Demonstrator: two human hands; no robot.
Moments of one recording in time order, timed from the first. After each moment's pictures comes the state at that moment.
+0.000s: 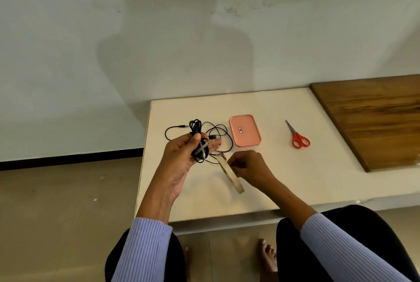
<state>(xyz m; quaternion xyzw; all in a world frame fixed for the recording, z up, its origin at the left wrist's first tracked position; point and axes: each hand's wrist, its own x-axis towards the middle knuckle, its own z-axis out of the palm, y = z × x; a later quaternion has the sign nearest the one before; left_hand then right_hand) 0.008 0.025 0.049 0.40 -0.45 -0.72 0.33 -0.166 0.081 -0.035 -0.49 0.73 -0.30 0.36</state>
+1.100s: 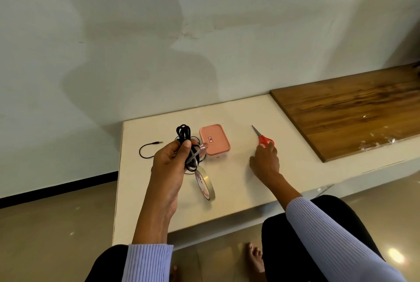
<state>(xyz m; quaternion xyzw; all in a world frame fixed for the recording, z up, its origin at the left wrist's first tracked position) -0.020 0.065 0.084 0.41 -0.52 -0.67 0.34 -0.241 0.114 -0.032 -0.32 0.92 -0.13 0.15</state>
